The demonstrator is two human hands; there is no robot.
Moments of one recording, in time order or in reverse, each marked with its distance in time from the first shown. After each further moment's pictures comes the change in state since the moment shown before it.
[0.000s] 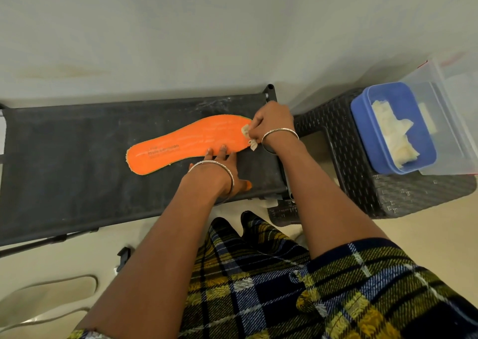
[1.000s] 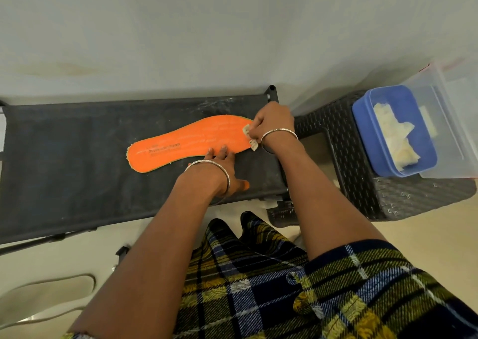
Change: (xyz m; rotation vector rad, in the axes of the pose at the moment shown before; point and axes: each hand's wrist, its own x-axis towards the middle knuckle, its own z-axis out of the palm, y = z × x) left_hand -0.013 0.000 -0.007 -0.035 0.000 0.020; right_hand 0.005 -0.002 0.002 -0.023 0.003 0.057
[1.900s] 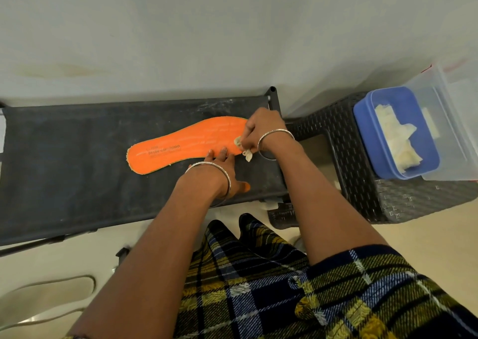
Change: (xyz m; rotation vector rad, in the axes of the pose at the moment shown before) left_hand -0.002 0.001 -0.003 0.019 -0.009 -0.004; right_hand -0.001 -0.005 0.005 -0.008 -0.149 -0.073
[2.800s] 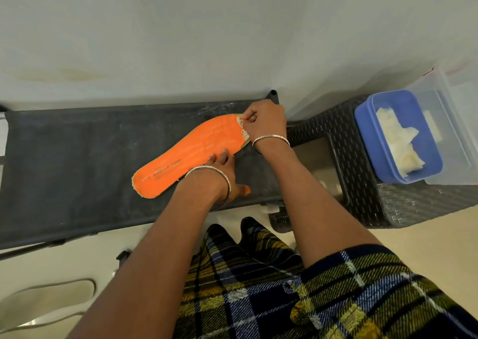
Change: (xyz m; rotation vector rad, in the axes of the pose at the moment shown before) left_hand 0.005 -0.001 0.002 -0.030 0.015 -0.002; right_hand 0.002 -0.007 0.004 0.245 0.357 -0.085
